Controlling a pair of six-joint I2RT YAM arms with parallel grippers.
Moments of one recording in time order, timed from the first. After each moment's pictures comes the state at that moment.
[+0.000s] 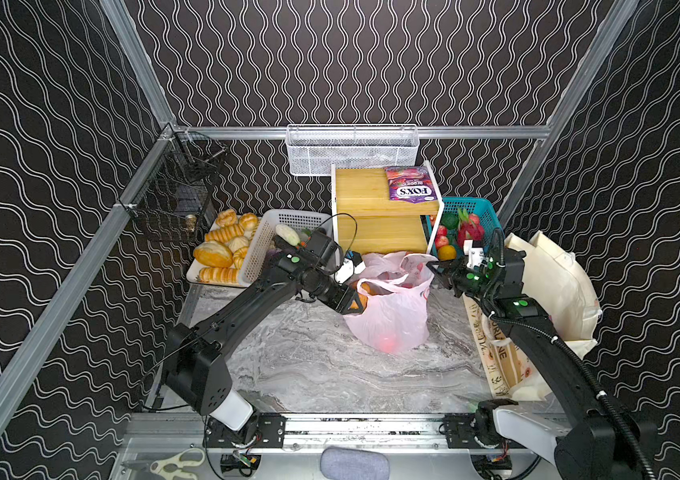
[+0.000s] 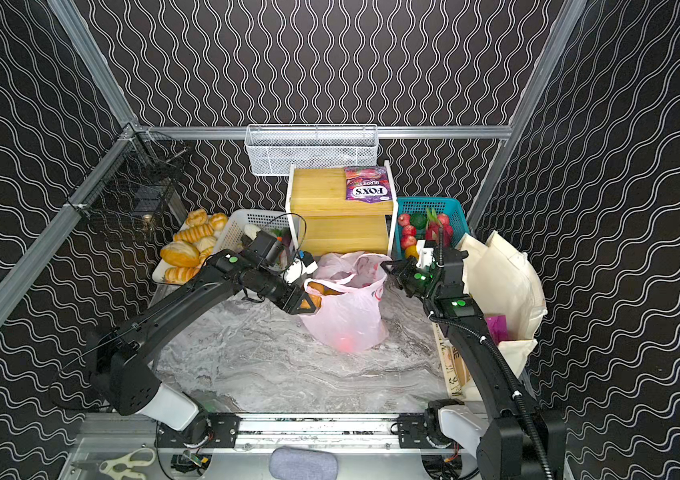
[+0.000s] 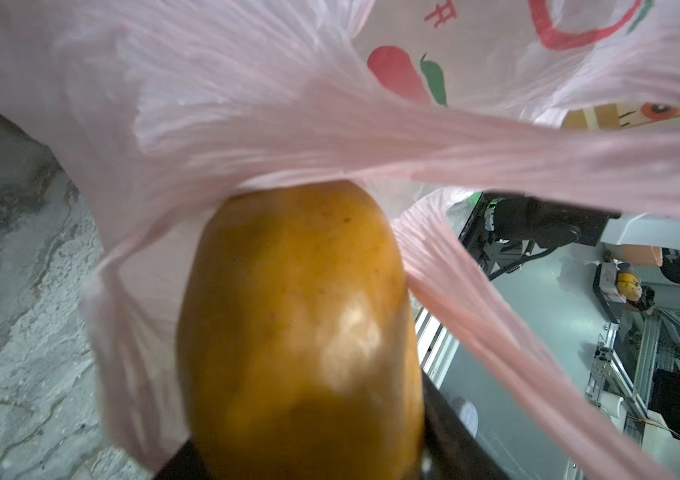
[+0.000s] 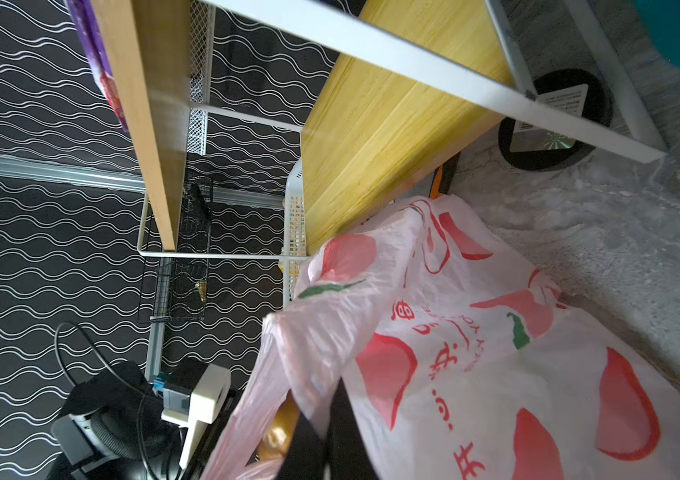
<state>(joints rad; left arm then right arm) -0.58 1.57 1.42 -0.99 0.53 0.04 0.12 1.12 0.87 -0.14 -0.61 1.05</state>
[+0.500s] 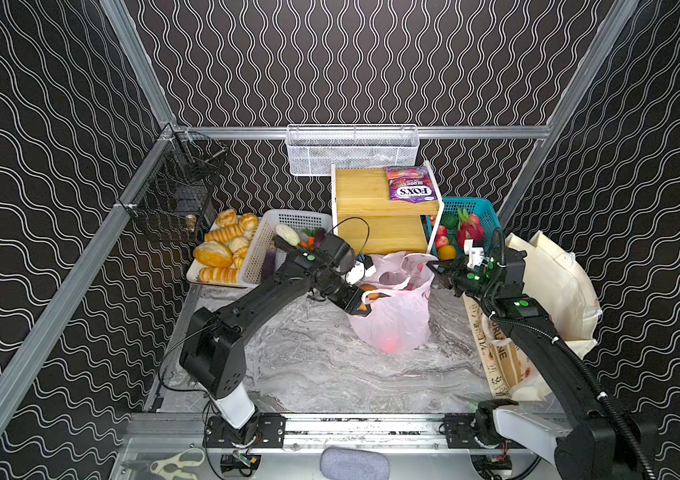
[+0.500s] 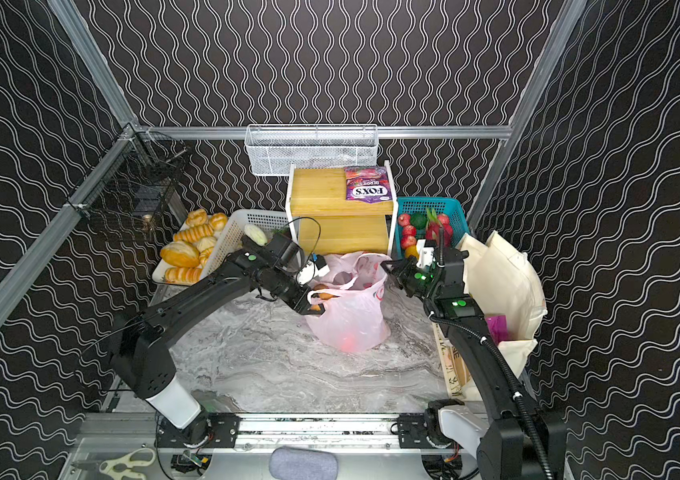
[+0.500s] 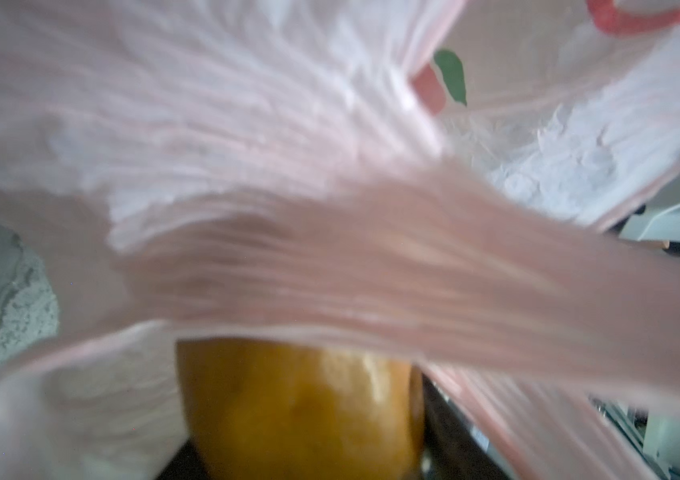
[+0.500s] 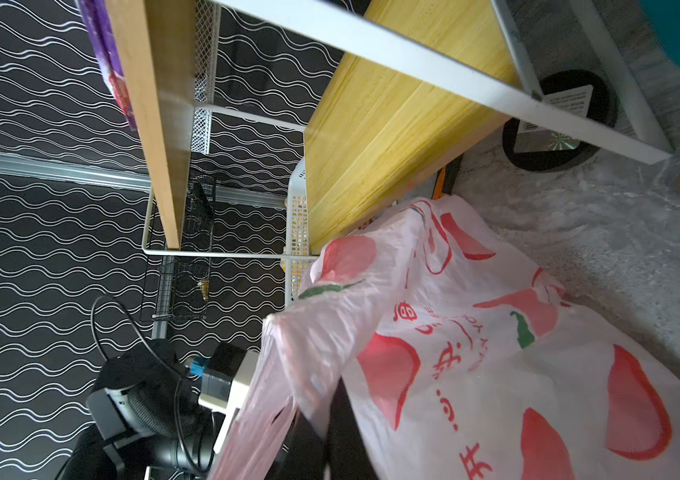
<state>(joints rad) -0.62 1.70 1.49 -0.90 0.56 0.03 0.12 1.11 0.87 -0.14 -0.61 1.04</state>
